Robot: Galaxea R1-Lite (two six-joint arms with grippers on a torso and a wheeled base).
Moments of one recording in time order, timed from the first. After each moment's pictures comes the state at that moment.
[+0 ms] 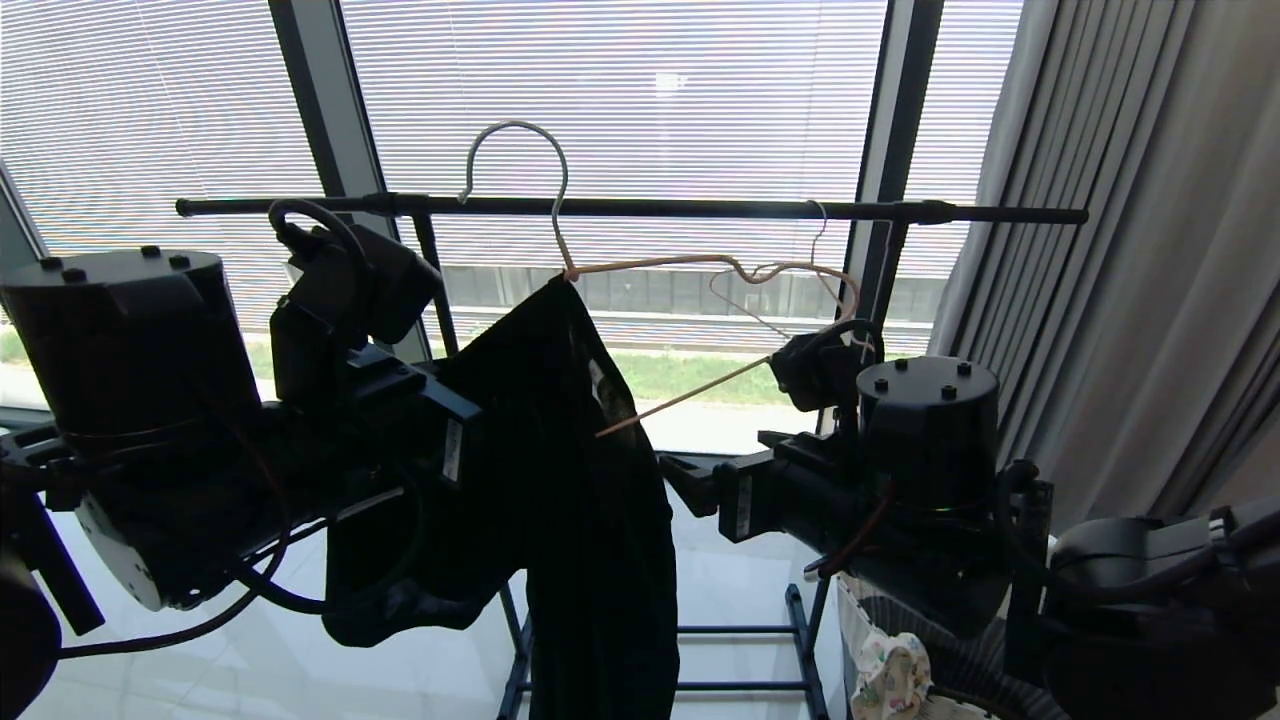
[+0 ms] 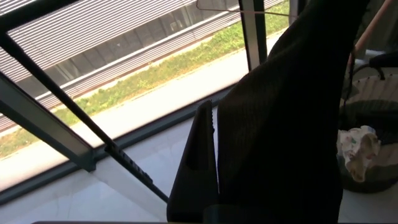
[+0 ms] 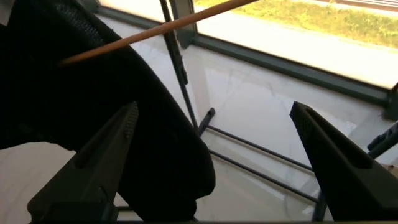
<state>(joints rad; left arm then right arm) -0.49 1.44 -0.71 -0.56 0.05 0.31 0.94 1.83 -0.91 -0.71 -0.24 0.30</state>
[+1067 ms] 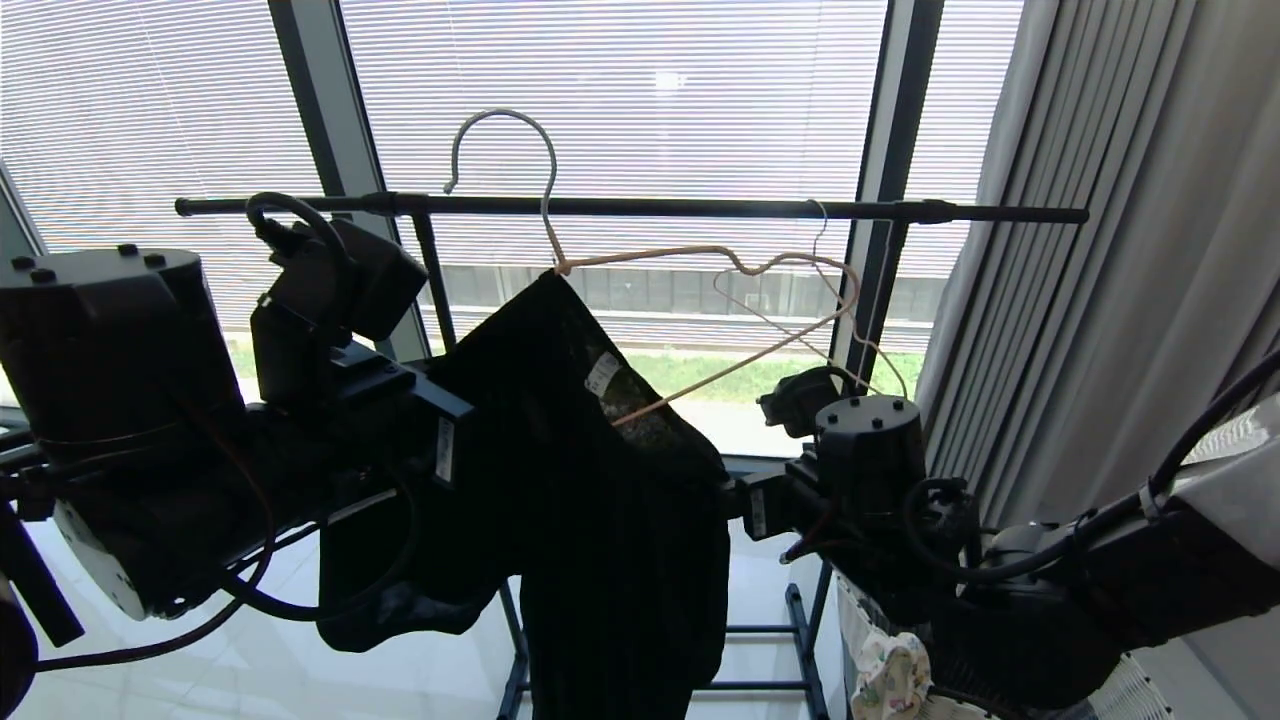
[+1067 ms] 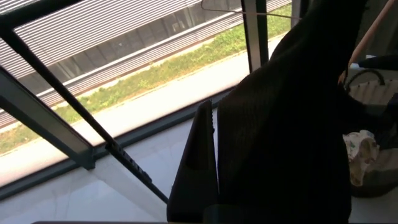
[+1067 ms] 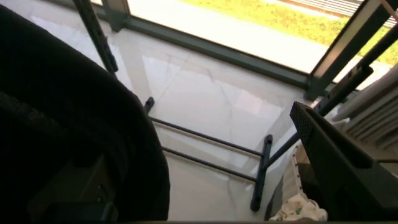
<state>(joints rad) -0.49 1.42 -0.70 -0.56 0.07 0.29 0.84 1.98 -0.90 -0.76 -0.42 0.16</state>
